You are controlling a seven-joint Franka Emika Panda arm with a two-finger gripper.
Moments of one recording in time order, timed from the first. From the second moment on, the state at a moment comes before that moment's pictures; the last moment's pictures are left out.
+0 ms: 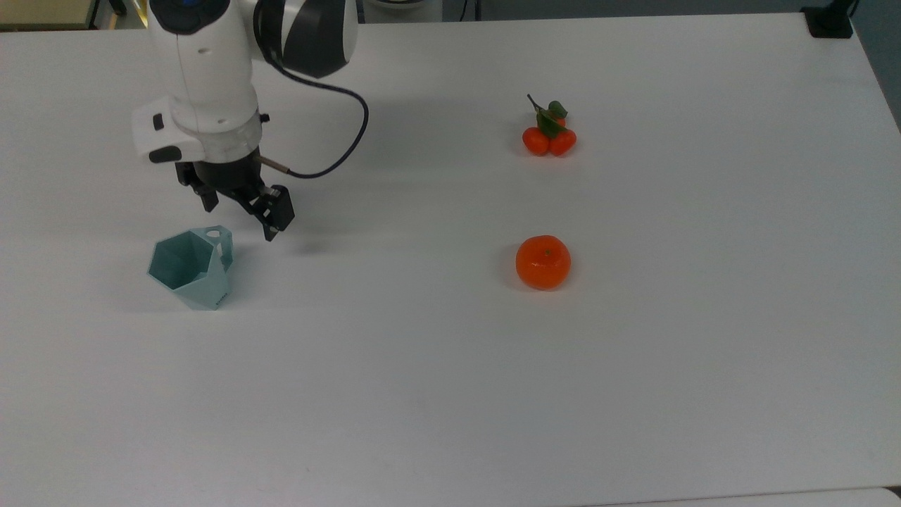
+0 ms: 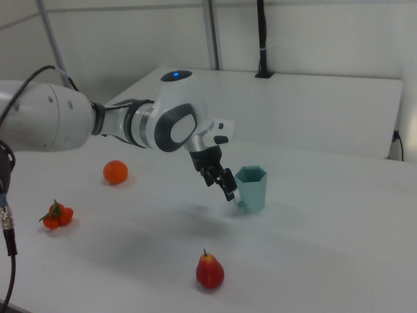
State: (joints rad) arm -0.13 0.44 -0.04 -1.66 -0.11 2.26 0.28
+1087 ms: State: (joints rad) arm -0.17 0.51 -0.04 -1.65 -0.11 2.43 0.28
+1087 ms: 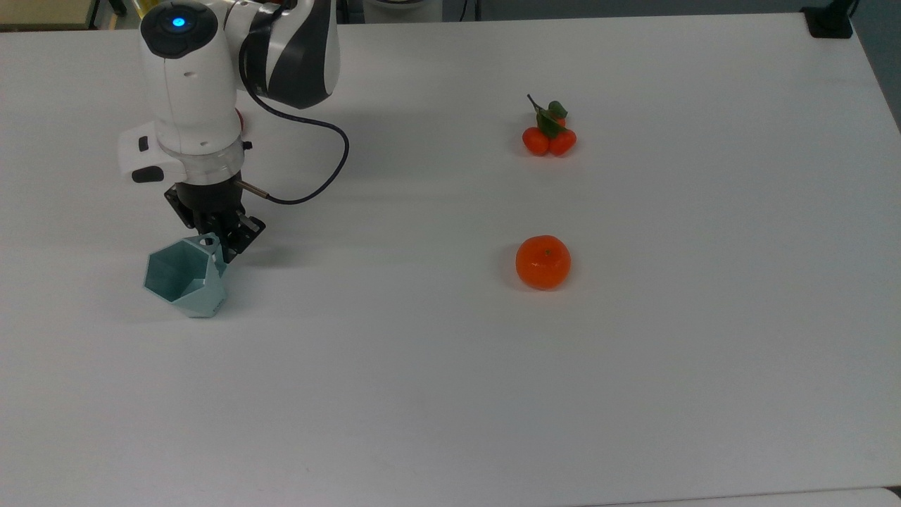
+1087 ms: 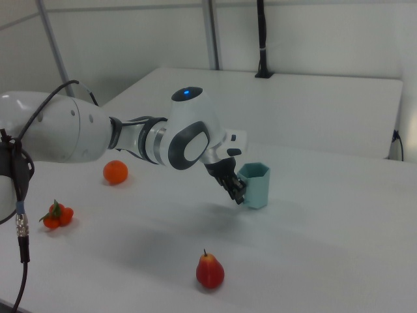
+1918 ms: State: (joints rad) arm 0.01 0.20 0.03 -1.93 -0.11 2.25 0.35
